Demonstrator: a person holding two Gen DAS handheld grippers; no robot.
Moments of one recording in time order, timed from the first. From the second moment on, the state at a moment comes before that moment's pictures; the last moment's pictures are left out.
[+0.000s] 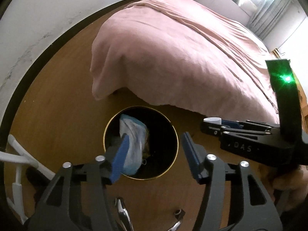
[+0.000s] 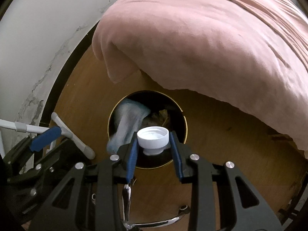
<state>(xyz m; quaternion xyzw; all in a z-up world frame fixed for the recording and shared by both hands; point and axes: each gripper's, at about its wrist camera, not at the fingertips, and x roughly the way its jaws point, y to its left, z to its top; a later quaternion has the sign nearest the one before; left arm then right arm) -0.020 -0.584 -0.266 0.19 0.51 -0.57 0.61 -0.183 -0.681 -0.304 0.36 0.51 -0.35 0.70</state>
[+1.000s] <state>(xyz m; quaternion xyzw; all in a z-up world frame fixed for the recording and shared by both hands) 0.000 -0.460 -0.092 0.18 0.41 -0.55 0.71 -0.156 -0.636 -0.201 0.27 0.45 -0.36 0.77</state>
